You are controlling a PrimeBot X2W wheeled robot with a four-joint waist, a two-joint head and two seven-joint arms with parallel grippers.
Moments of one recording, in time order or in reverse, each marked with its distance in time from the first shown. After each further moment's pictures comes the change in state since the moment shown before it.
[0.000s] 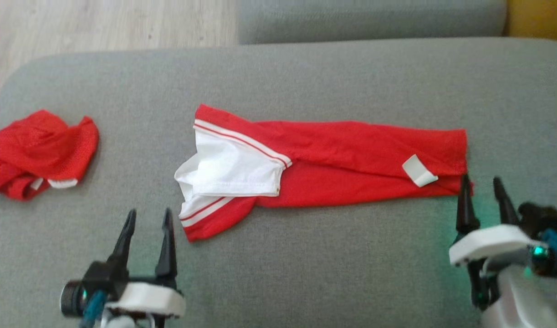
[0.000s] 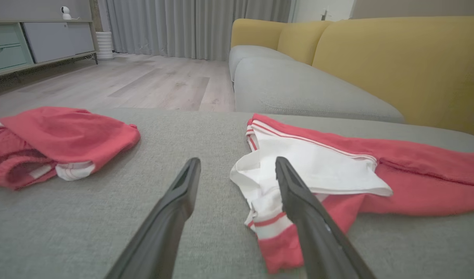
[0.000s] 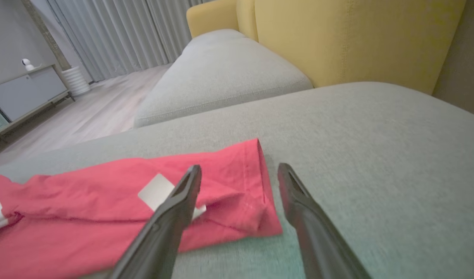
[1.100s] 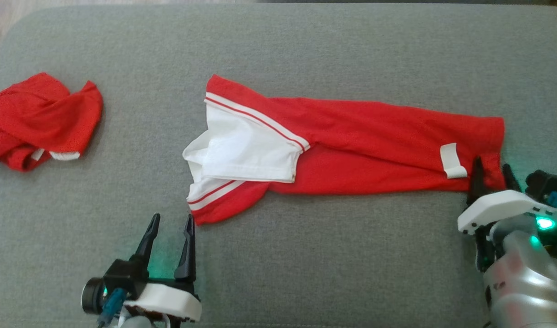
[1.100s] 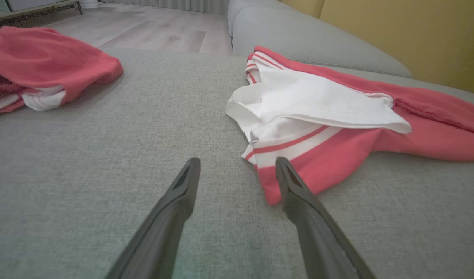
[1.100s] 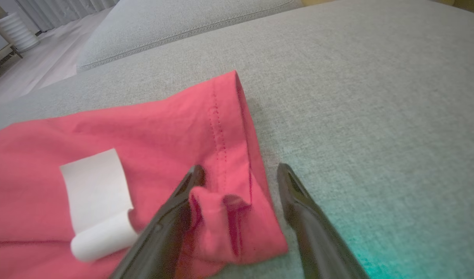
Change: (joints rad) left arm -0.003 -0.022 -0.041 0.063 0.013 -0.035 0.000; right arm -0.294 -0.021 -0.218 0.473 -0.160 0.000 -0.020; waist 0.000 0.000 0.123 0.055
